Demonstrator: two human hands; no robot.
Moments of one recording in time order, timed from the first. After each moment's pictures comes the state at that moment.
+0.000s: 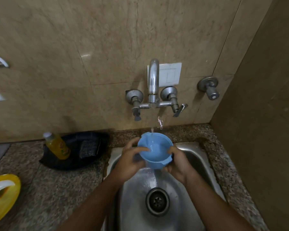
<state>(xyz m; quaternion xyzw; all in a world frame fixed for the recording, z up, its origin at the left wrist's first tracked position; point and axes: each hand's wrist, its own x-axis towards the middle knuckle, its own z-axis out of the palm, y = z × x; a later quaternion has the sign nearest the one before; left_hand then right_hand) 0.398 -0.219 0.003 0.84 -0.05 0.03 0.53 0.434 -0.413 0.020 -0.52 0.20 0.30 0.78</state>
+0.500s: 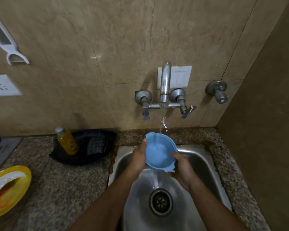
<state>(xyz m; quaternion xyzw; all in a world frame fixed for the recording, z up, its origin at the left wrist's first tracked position) 0.402 -0.255 0.031 0.64 0.29 -0.07 0.71 0.412 -0.409 0.028 -0.59 0.17 0.25 0.75</state>
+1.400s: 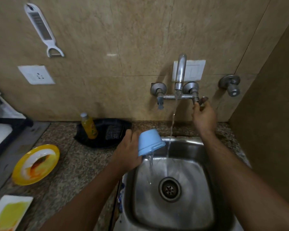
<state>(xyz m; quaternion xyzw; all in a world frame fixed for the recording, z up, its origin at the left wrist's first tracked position) 0.318 -0.180 0.051 0.97 -0.02 0.15 0.17 0.488 -0.409 0.097 -0.86 0.05 -0.16 0.48</state>
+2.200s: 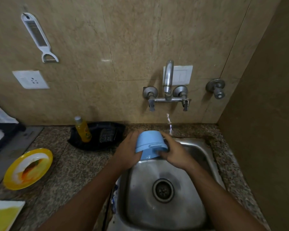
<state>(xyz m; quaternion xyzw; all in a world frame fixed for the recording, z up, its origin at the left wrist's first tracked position) 0.321 -0.205 0.064 0.93 -0.01 0.11 0.35 0.389 -0.412 0.059 -0.84 -0.22 0.19 0.46</state>
